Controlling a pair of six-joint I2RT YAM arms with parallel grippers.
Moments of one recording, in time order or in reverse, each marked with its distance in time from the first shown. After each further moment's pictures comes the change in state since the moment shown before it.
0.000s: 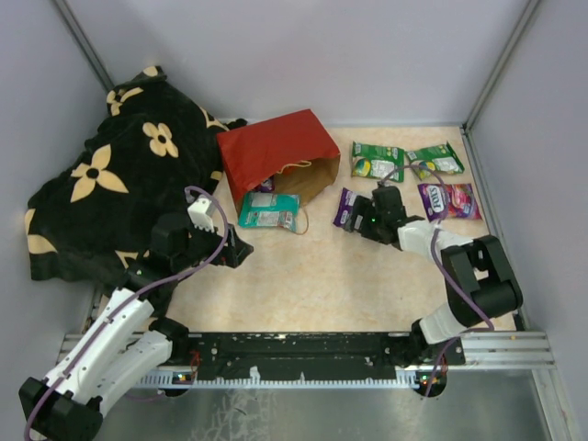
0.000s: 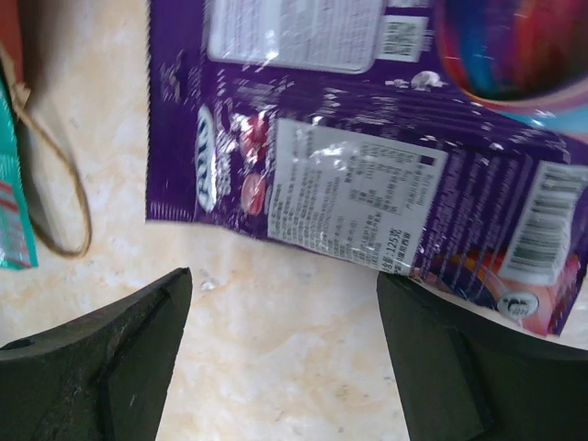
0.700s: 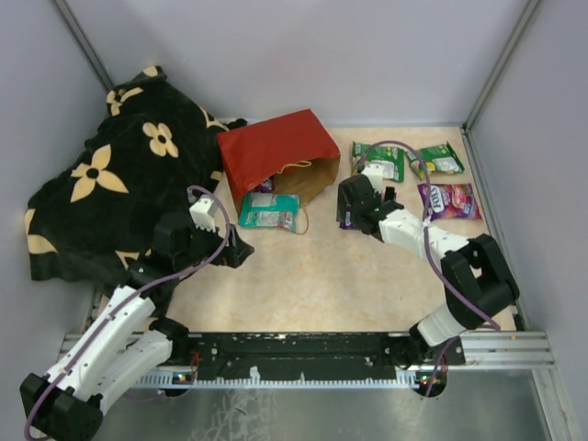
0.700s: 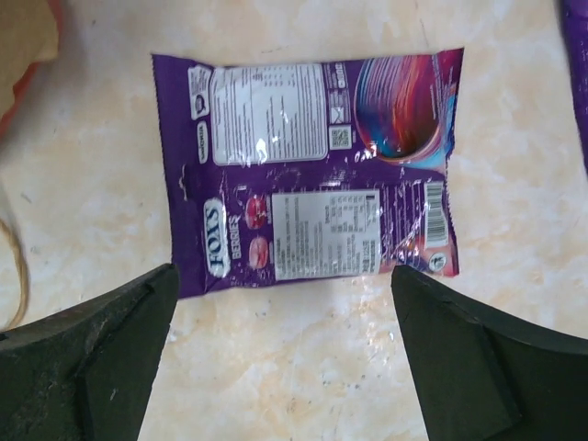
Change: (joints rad) left arm 0.000 0.020 0.000 -0.004 0.001 0.000; right arm 0.203 -0.012 0.198 -0.202 0.541 -0.161
